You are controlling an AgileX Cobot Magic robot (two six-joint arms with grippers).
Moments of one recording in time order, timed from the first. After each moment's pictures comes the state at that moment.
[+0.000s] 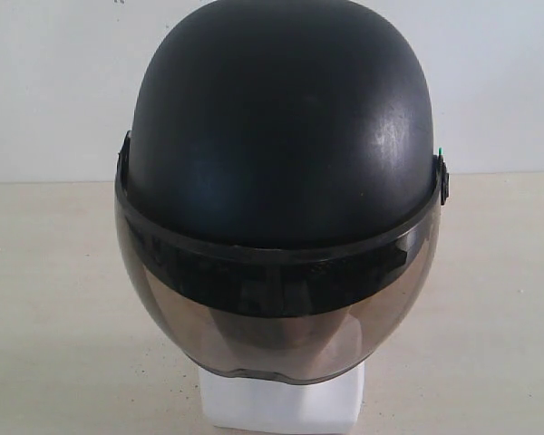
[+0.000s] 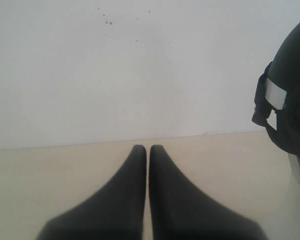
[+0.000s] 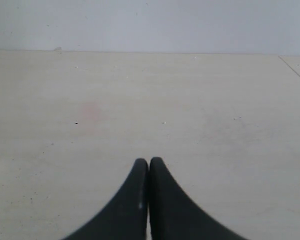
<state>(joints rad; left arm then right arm) -0.24 0.43 -0.28 1.71 0.17 -1.77 0.01 0.00 0.00 -0.03 0.34 0.00</state>
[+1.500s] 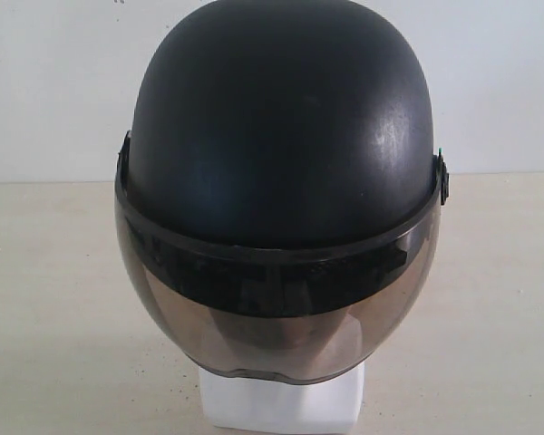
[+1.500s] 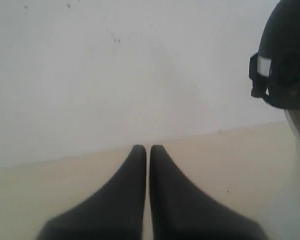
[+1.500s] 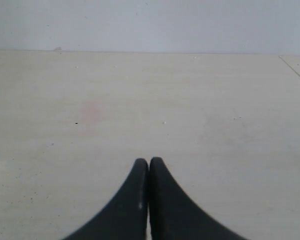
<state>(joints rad) -0.07 0.02 -0.16 0.04 0.20 0.05 0.01 0.00 0.00 -0.03 0.34 0.00</state>
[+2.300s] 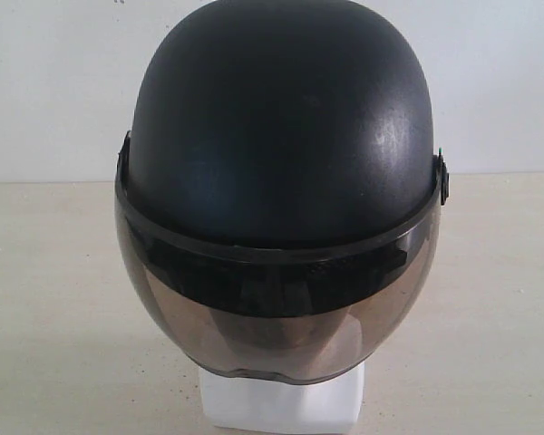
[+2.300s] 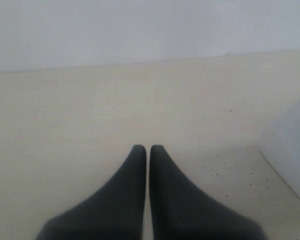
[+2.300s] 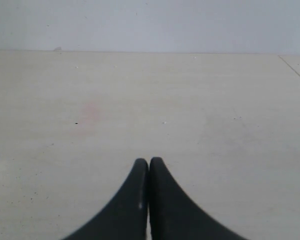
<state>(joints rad) -0.04 0.01 0.00 0.02 0.30 -0.01 0.01 0.00 0.00 -0.03 0.35 0.00</state>
